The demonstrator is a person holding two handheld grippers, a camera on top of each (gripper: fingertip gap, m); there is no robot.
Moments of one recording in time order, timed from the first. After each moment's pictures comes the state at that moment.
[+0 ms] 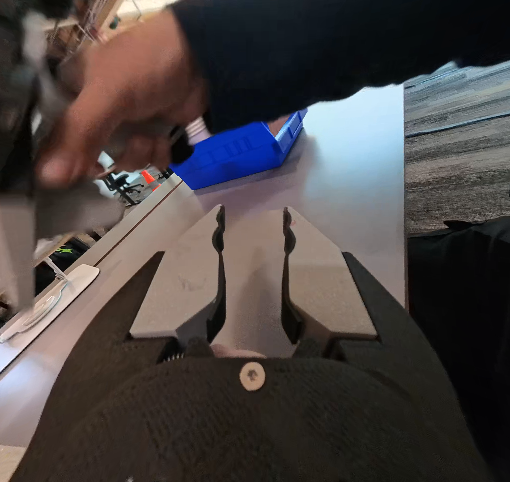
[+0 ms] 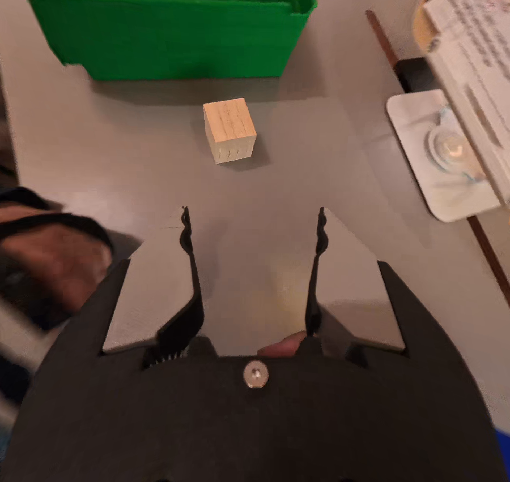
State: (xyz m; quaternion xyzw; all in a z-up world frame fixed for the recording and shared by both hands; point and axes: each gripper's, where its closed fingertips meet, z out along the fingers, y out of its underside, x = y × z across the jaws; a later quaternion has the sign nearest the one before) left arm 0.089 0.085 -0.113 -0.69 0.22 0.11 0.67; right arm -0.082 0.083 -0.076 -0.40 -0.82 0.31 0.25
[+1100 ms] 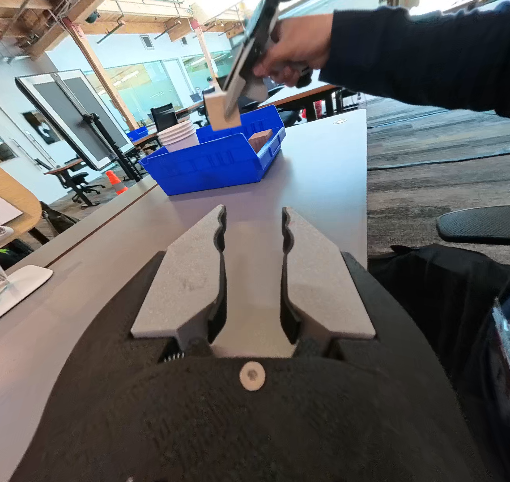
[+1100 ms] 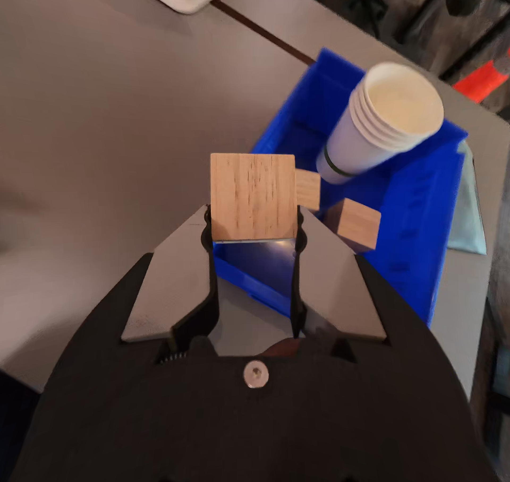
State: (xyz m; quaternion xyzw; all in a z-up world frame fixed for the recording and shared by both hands) left arm 0.096 0.072 -0.105 -0.69 0.20 0.02 0.69; right arm 0.118 0.367 -0.068 -0.65 -0.63 0.22 0.36
